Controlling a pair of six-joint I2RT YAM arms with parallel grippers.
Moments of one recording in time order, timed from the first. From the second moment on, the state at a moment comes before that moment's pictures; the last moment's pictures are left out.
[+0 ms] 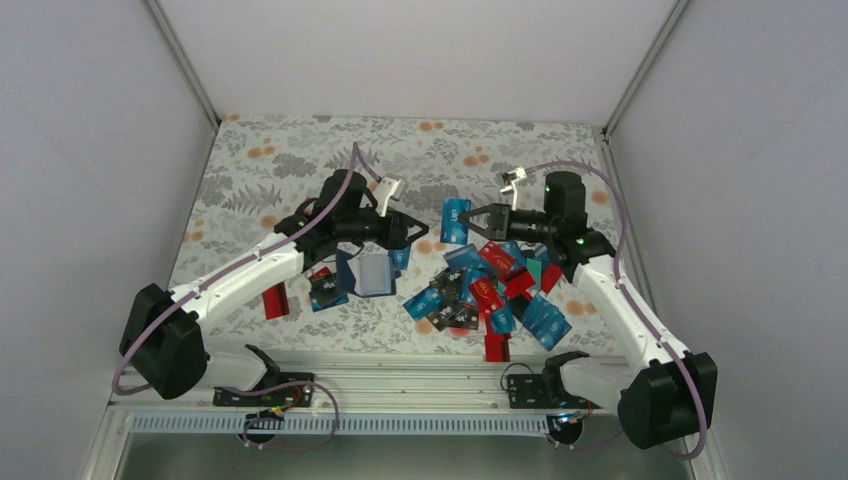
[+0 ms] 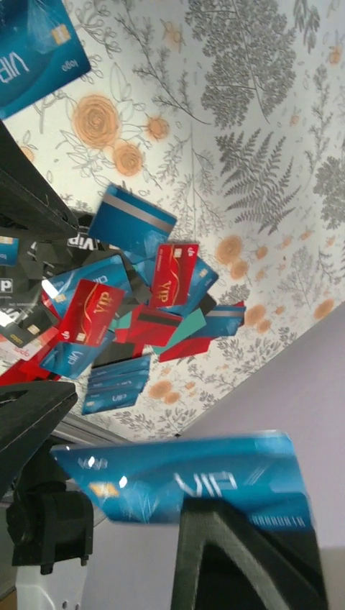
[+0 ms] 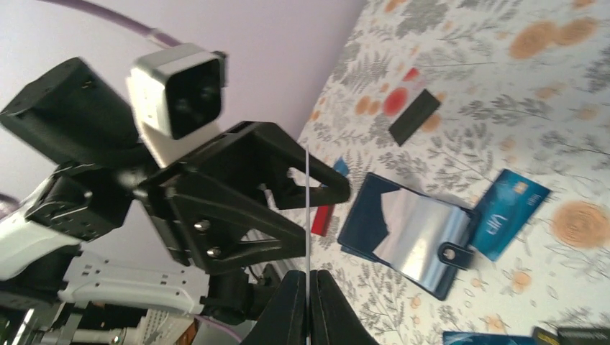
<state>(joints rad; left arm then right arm) -0.66 1.35 1.01 -0.18 0.50 -0.42 0.24 1.11 0.86 -0.26 -0.97 0.57</state>
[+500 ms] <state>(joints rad) -0.62 1.18 0.81 0.04 0.72 -0.53 0.37 1.15 0.87 -0.10 -1.05 0.57</state>
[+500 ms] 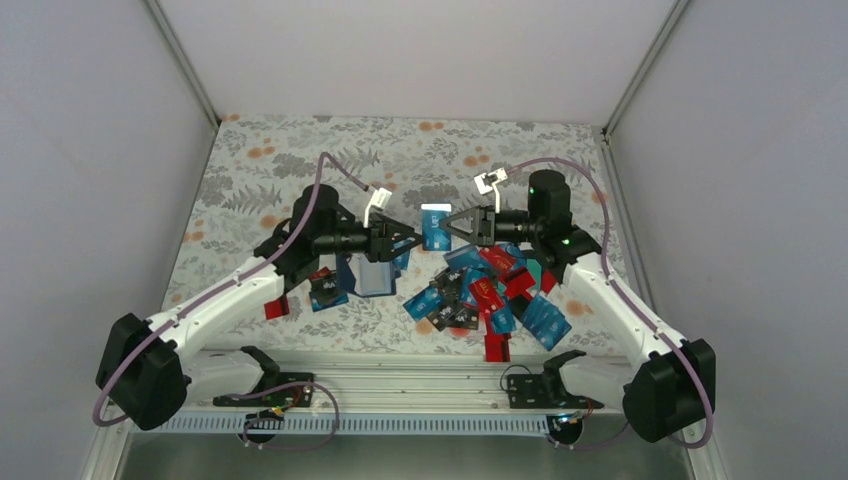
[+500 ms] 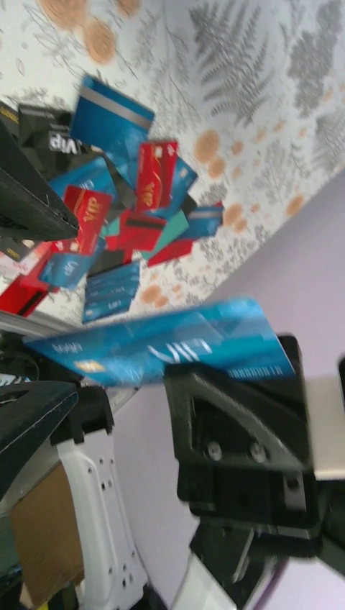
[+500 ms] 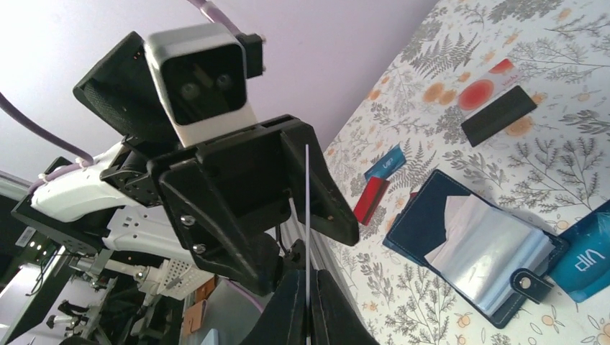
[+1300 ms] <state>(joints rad) -0.62 1.17 0.78 0.26 0.84 -0.64 0.43 1.15 0.87 -0.01 -1.12 0.56</state>
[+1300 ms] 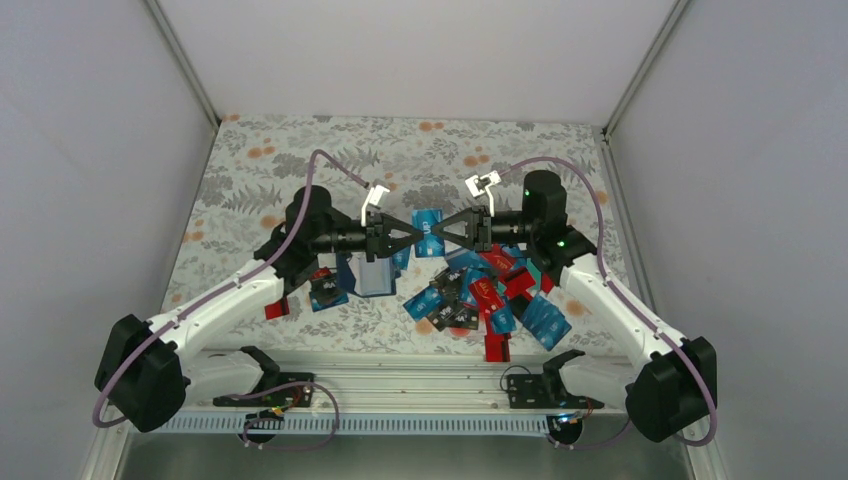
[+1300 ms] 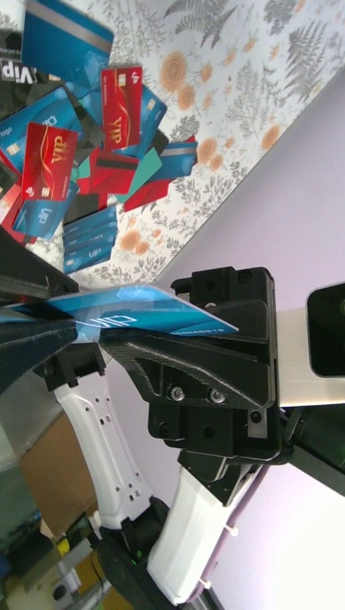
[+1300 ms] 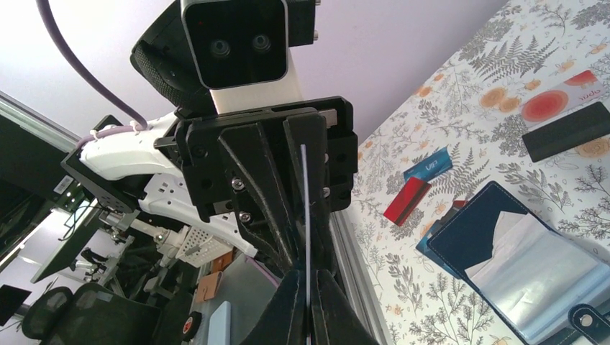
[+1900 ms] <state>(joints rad) -0.62 1.17 0.90 -0.21 0.39 -0.50 0.44 1.25 0.94 -0.29 -0.80 0.41</state>
